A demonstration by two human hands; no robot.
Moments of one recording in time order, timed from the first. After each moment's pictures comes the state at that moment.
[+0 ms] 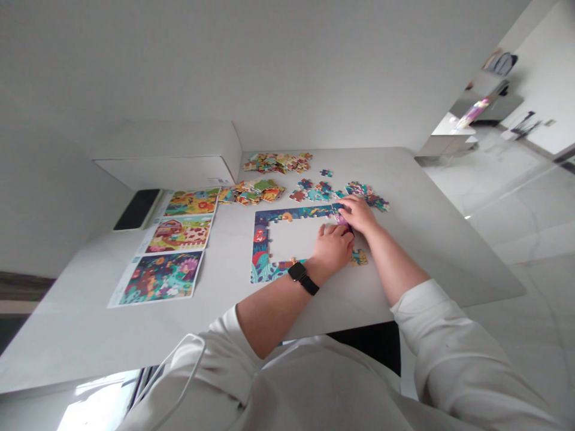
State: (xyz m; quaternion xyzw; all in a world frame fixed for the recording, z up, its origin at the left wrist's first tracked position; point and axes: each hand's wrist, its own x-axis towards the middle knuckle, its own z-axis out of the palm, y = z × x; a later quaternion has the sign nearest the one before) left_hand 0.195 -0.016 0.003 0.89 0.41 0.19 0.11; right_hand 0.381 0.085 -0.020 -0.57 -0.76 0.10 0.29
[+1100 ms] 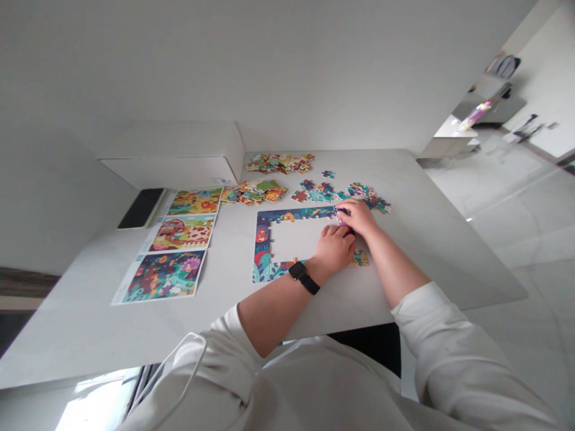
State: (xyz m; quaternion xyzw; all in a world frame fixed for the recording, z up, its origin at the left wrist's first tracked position) left_hand 0.193 -0.014 0.006 0.89 0.40 0.17 0.12; right_hand 0.375 0.083 -0.016 -0.56 -0.78 0.09 0.27
